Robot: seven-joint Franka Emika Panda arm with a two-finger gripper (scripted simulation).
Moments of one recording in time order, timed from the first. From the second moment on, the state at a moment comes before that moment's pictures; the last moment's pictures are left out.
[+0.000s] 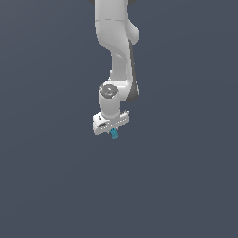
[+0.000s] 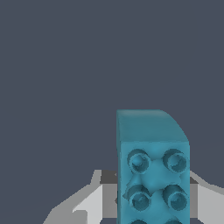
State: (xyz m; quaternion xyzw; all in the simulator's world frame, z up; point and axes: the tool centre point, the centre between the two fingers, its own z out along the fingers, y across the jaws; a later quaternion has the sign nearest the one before) arm -0.079 -0.039 0.022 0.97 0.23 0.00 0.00
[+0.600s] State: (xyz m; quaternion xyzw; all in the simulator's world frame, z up) arm -0.074 -0.031 0.037 0.97 0.23 0.00 0.00
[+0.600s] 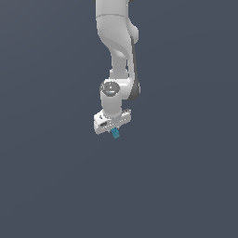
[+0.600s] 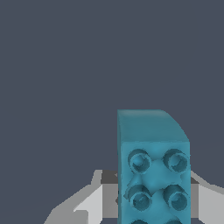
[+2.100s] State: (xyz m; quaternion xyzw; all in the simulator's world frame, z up) arm 0.023 0.084 0.269 0.97 0.23 0.00 0.00
